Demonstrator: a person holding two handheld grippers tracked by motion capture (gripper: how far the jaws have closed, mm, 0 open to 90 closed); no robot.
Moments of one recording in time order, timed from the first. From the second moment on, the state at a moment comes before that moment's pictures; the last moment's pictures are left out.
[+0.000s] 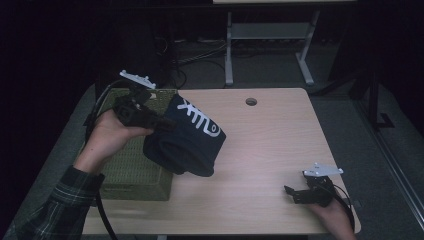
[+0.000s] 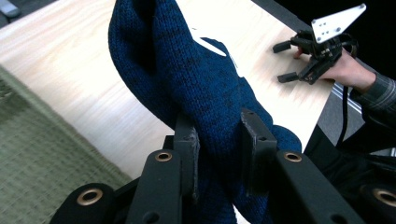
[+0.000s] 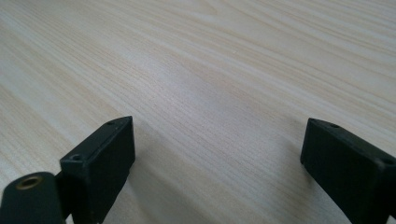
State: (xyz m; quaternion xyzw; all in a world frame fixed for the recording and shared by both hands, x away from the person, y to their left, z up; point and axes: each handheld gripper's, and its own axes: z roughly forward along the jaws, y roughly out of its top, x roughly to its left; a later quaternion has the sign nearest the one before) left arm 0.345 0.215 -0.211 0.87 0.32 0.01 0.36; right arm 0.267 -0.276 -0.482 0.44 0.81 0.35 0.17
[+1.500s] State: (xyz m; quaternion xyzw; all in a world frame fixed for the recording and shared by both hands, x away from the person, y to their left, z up) left arm 0.347 0.351 -0.218 0.80 0.47 0.06 0.37; right arm 0.267 -0.275 -0.482 0.45 0.81 0.35 0.17
